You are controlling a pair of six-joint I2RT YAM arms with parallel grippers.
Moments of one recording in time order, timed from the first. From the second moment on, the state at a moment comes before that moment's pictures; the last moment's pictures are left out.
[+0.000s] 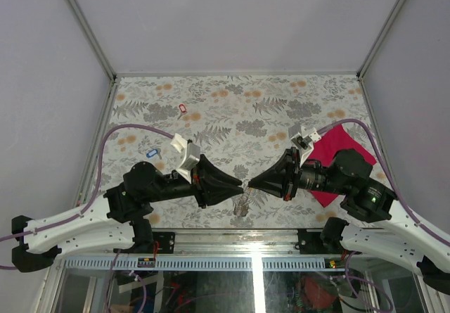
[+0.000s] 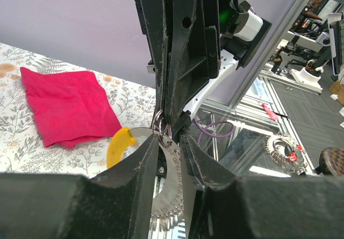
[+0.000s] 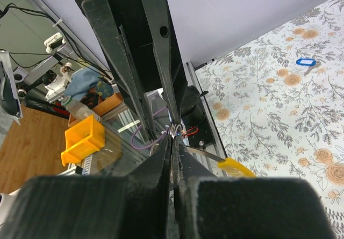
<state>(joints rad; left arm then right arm) -1.19 0.74 0.78 0.14 0.25 -0.35 0.99 0.67 0.90 -0.19 -0.41 0.51</state>
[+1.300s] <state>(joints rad) -1.19 0.76 0.78 0.16 0.30 -0.36 0.99 0.61 0.87 -0.19 -0.34 0.62</state>
